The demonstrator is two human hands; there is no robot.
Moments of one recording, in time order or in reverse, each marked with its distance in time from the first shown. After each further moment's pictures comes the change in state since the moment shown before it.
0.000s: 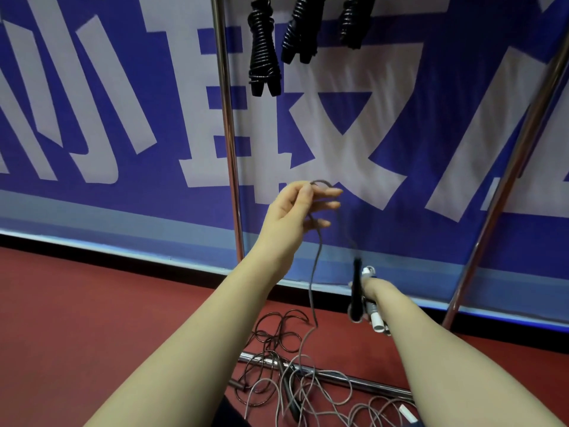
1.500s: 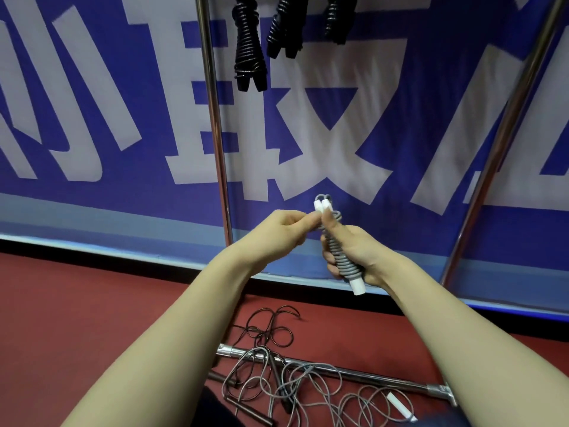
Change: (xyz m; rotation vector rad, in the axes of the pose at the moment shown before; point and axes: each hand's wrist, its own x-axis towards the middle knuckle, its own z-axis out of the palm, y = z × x) left_hand -0.002 0.002 -0.011 0.613 -0.254 -0.317; right_hand -0.109 -0.027 -0.028 0.376 -0.423 -0.705
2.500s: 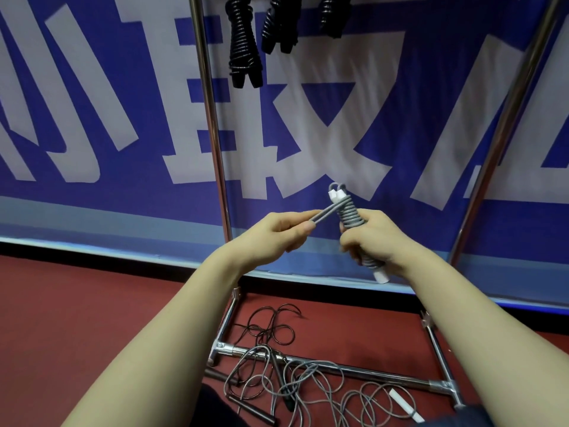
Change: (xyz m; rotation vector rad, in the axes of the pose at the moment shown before) left_hand 0.000 -0.014 -0.010 0.062 -0.130 0.141; right_hand -0.001 -0.002 -0.026 -0.237 0.268 -0.149
